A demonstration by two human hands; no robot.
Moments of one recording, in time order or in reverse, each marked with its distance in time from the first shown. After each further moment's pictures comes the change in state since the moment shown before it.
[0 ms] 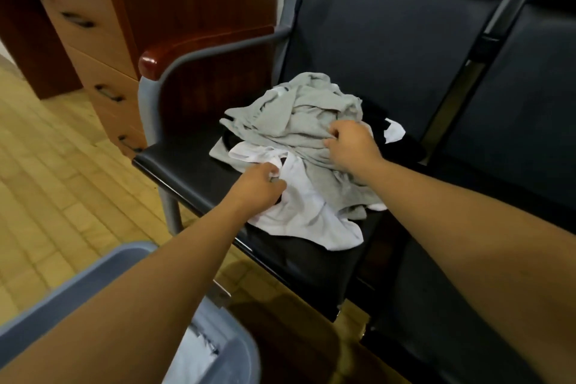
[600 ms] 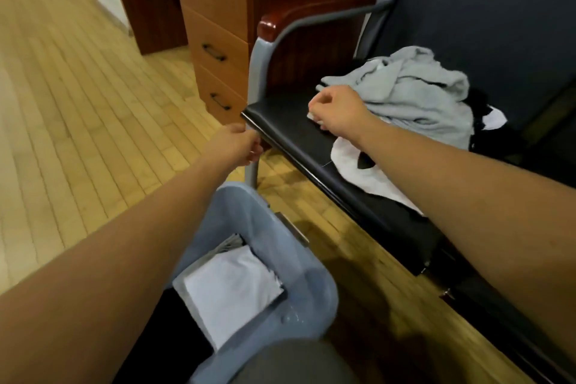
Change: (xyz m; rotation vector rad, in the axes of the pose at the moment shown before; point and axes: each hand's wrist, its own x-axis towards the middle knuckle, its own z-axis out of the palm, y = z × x) left_hand -0.100 -0.118 -0.134 -0.501 0.281 -0.269; right_hand -0.056 -0.183 0.067 0.390 -0.254 -0.129
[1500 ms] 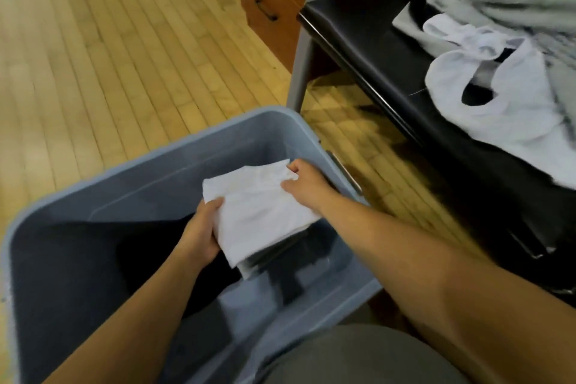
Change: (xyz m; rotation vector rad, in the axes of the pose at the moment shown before) left_hand -0.077 -0.311 -0.016 -0.787 0.280 -0.584; right_hand -0.093 0.122 0.244 0.048 -0.539 0.254
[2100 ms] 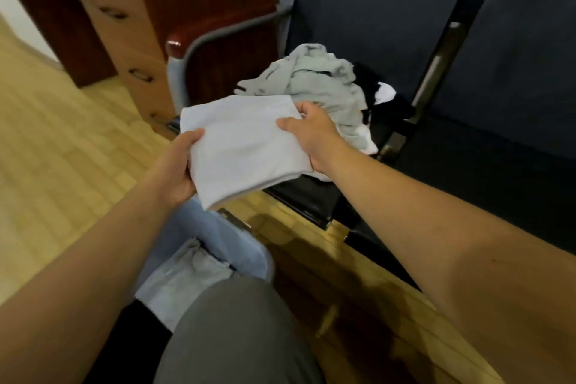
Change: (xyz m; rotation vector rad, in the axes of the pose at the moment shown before) left_hand -0.211 0.133 0.254 0.312 -0.560 0.288; right_hand -0.221 -0.051 -0.267 0.634 0.580 -0.210
